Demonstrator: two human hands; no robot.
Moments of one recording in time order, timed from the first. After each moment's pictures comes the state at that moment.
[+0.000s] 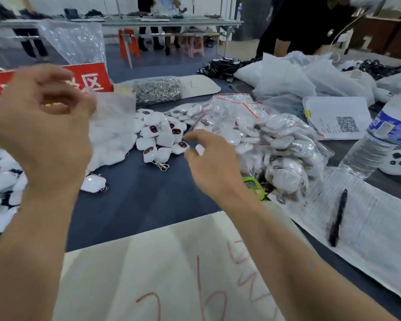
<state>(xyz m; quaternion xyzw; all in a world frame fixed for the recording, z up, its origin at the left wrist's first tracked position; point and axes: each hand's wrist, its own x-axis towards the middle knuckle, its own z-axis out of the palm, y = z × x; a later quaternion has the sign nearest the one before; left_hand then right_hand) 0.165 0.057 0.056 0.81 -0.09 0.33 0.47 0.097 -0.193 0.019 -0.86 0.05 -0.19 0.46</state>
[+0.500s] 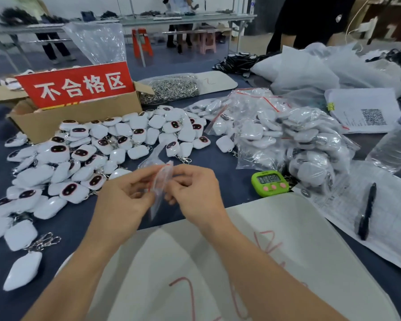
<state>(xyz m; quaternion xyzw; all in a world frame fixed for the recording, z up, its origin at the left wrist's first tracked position) 0.076 0.040 -0.009 0.80 -0.16 0.07 0.57 0.069 -0.115 -0.022 -0.74 0.01 -0.06 0.68</state>
